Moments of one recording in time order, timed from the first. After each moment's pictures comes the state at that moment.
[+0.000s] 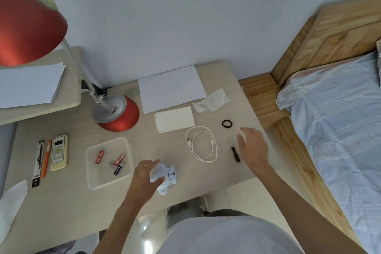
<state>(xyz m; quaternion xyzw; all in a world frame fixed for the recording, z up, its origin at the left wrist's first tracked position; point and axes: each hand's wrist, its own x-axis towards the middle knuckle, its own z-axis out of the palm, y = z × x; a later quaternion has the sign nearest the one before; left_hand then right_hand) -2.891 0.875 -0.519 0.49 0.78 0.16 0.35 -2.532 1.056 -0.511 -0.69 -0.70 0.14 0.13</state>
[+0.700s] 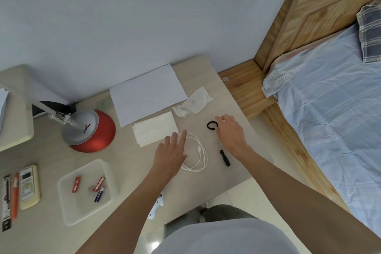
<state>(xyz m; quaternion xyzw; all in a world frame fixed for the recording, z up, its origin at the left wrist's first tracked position) -2.798 1.038 -0.533 0.77 0.62 -0.13 0.10 -2.547 1.128 -0.555 -0.63 -0.77 0.13 0.02</state>
